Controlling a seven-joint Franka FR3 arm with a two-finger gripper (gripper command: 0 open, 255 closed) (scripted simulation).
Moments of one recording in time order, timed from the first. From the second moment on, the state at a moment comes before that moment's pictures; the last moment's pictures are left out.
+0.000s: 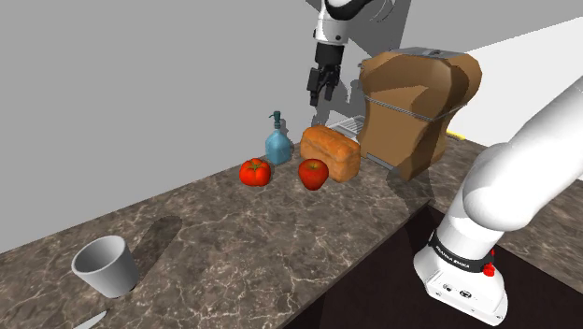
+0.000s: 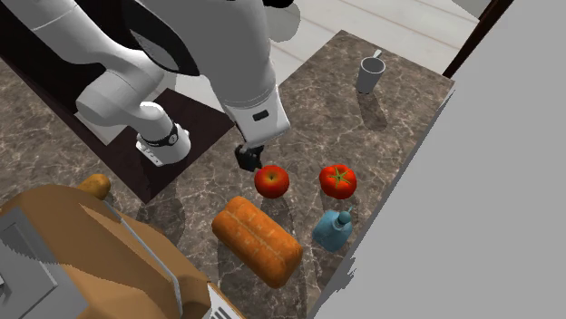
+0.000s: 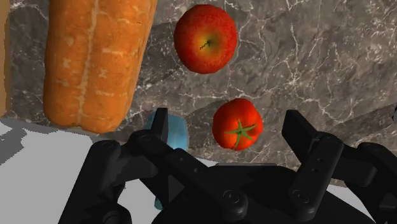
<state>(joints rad) 0.00 -0.31 -0.06 -2.12 0.09 1.84 -0.21</state>
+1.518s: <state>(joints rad) -0.01 0.40 -0.07 -1.54 0.14 2.00 -0.27</state>
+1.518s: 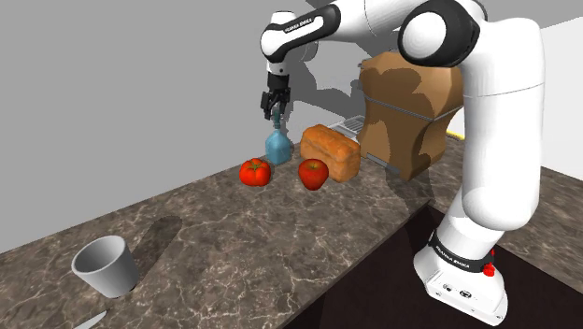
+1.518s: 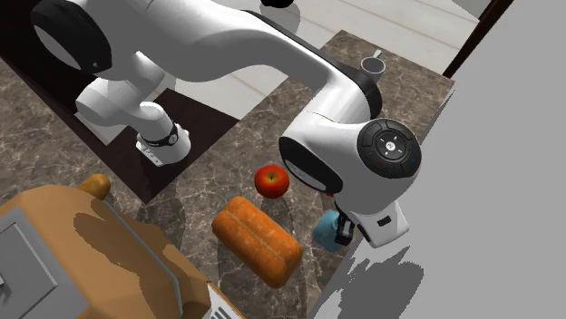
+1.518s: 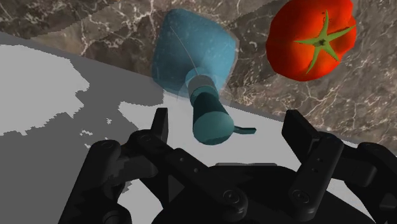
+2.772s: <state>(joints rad) -0.01 0.42 -0.07 -1.55 0.15 2.03 -0.27</state>
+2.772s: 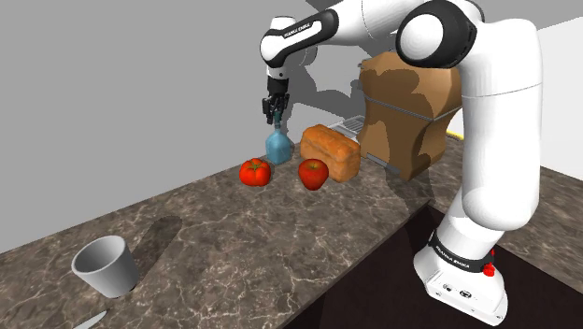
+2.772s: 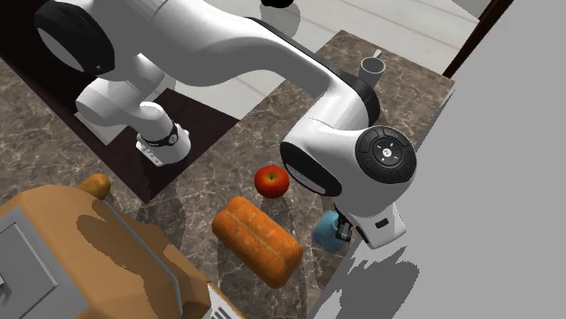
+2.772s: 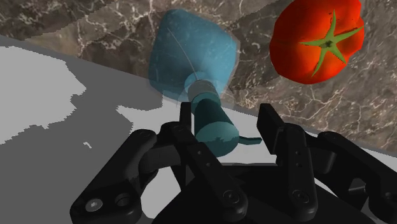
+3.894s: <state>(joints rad) -0.01 0.39 -0.07 -1.39 0.14 1.84 -0.25</state>
